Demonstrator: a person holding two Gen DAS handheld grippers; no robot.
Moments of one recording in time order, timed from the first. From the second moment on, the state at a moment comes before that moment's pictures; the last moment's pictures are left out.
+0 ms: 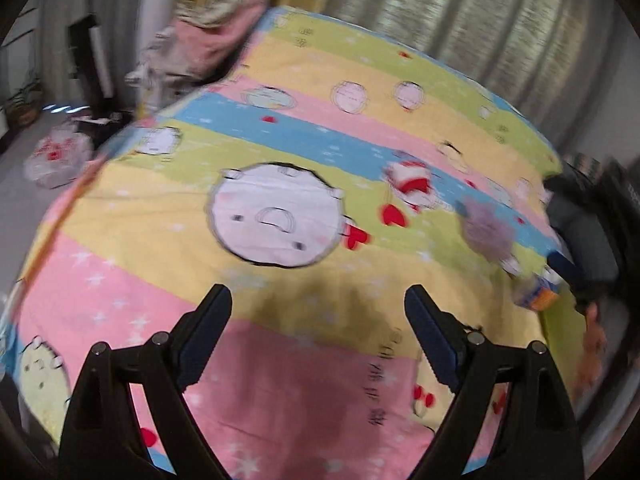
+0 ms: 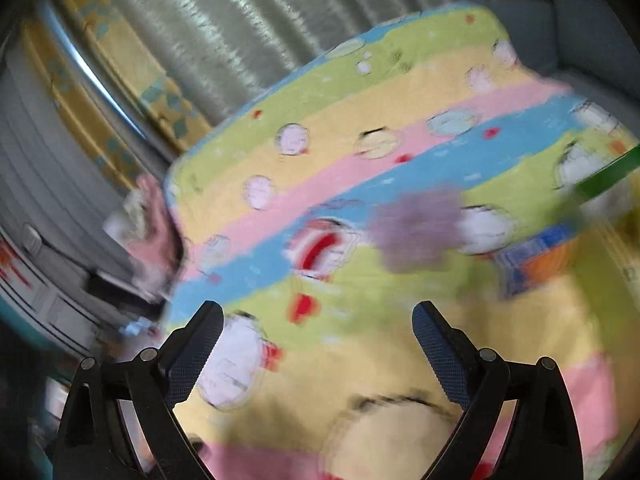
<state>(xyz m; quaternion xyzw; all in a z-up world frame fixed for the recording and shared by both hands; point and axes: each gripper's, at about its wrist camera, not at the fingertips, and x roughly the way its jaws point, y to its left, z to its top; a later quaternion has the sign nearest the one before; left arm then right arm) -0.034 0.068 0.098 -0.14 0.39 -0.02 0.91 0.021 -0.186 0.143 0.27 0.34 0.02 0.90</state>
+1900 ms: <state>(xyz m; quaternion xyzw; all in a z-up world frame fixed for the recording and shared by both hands) -0.030 -0.007 0.062 -0.12 0.48 -0.20 0.85 -0.031 -0.189 0.088 0.23 0.44 0.09 0.86</state>
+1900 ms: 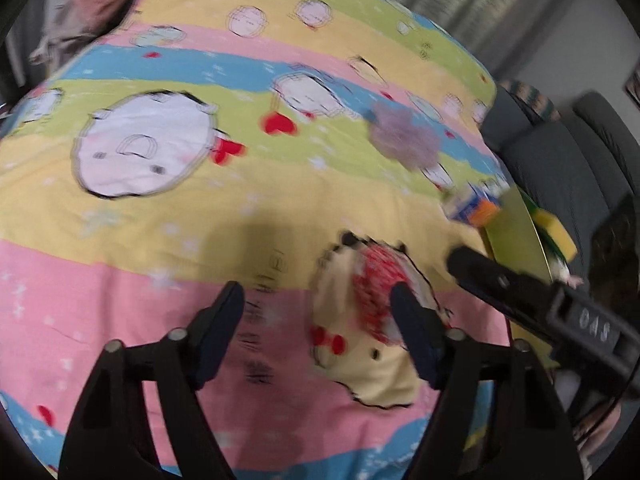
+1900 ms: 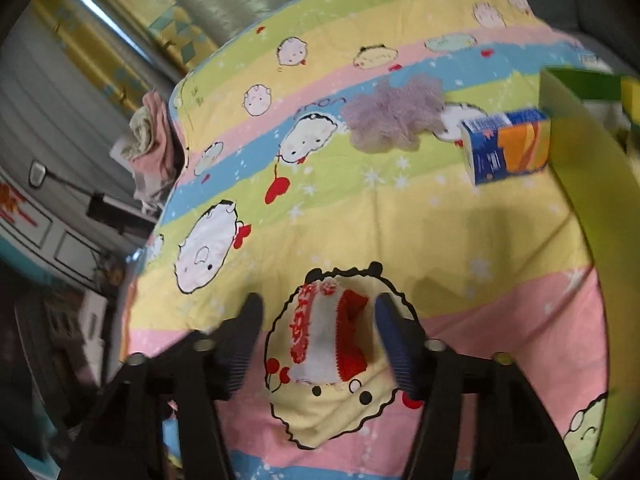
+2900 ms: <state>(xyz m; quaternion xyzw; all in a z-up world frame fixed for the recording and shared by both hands) -0.073 -0.191 0.152 -0.05 0.32 -0.49 0.81 -0.097 -0.296 0.165 0.27 0.29 0.01 0.92</state>
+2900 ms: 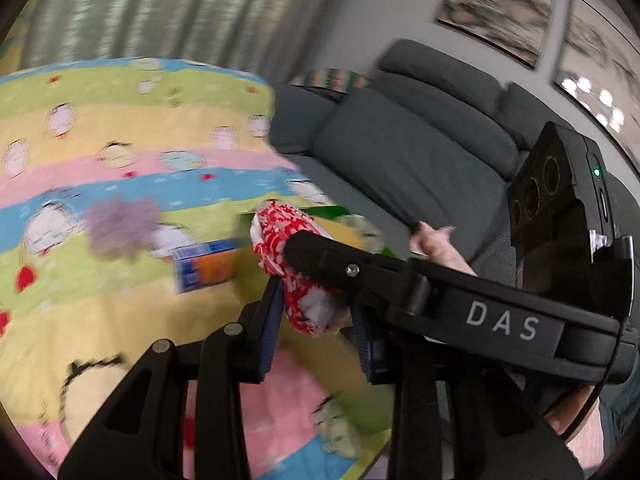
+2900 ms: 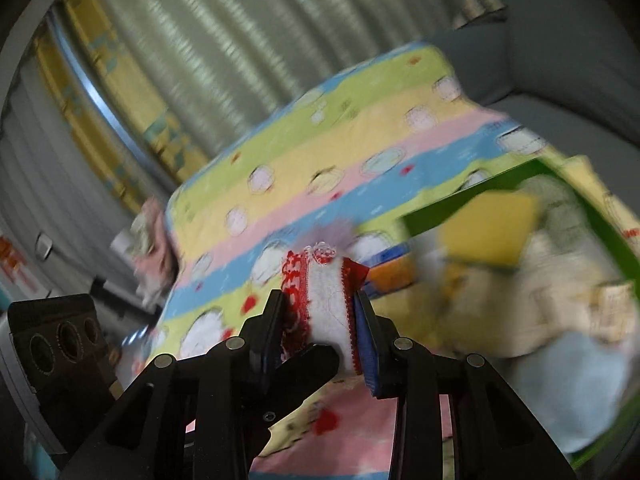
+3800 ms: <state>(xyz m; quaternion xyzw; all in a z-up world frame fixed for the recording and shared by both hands) -0.080 -0.210 0.124 -0.02 0.38 -0.46 0.80 -0.102 -0.377 0.109 0.31 0.36 -0.12 0.87</state>
